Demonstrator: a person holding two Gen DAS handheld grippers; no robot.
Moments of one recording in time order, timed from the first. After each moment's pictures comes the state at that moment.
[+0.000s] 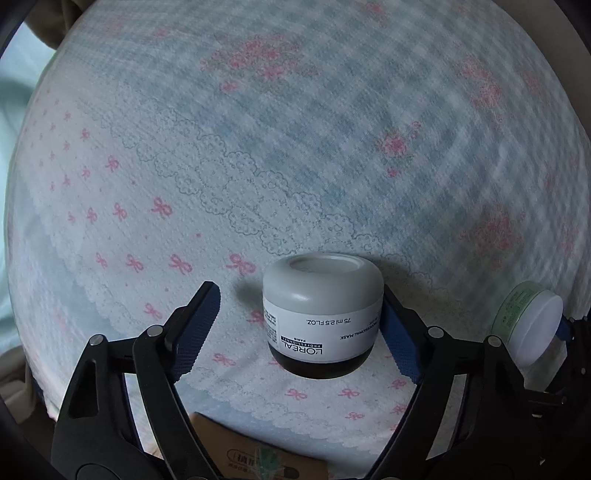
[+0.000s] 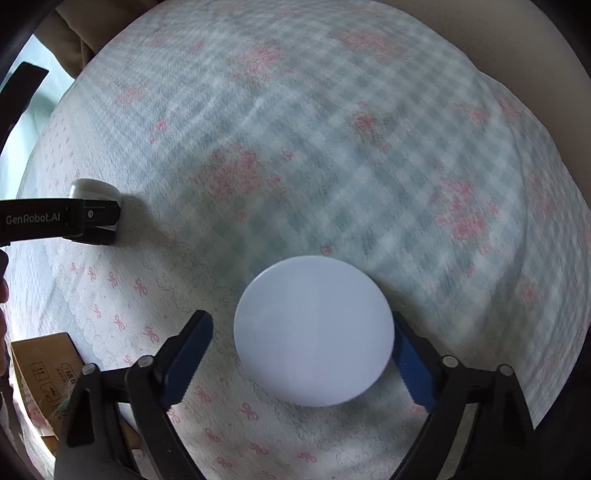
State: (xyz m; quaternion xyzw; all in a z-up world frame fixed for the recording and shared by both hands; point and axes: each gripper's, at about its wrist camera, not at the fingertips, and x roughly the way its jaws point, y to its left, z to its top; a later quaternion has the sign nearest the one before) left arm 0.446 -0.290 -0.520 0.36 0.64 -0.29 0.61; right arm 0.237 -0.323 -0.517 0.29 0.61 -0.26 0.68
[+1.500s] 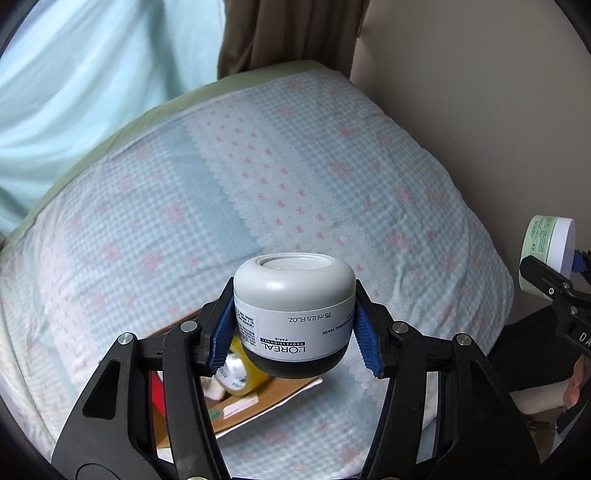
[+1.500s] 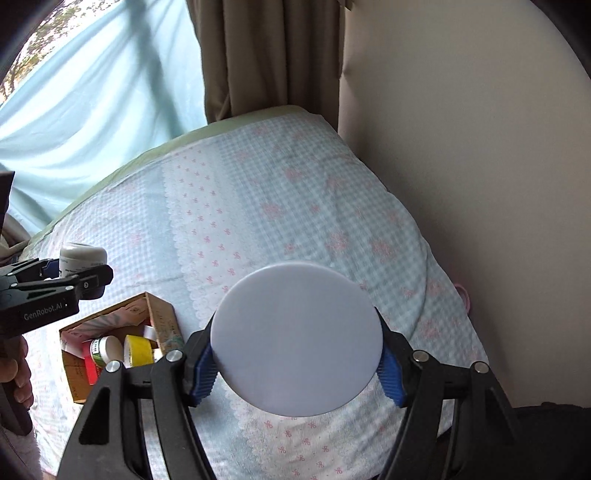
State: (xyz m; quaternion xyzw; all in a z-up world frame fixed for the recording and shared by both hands) left arm 0.351 -0.051 -0.222 0.12 0.54 -0.28 0.78; right arm 0.229 -0.216 -0.210 0.11 0.51 -0.17 0.83
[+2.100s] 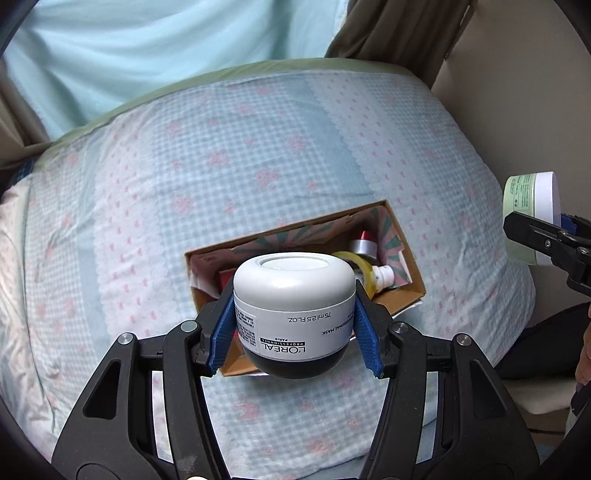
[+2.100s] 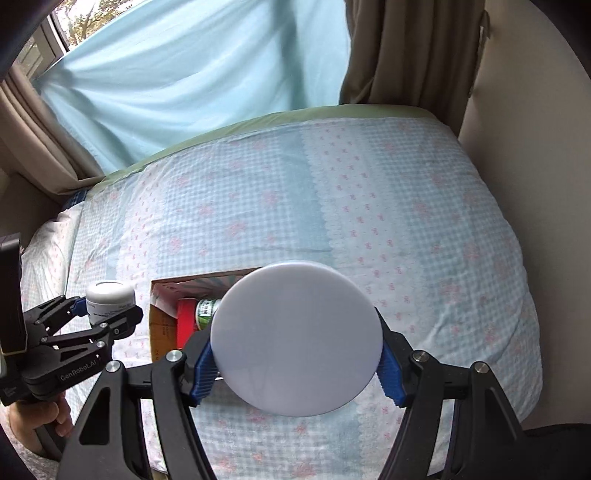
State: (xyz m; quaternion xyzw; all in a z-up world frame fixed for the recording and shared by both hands) left arm 0.318 0.162 -0.253 0.05 0.57 -0.17 0.80; right arm 0.288 -0.029 -0.225 0.09 0.54 0.00 0.83
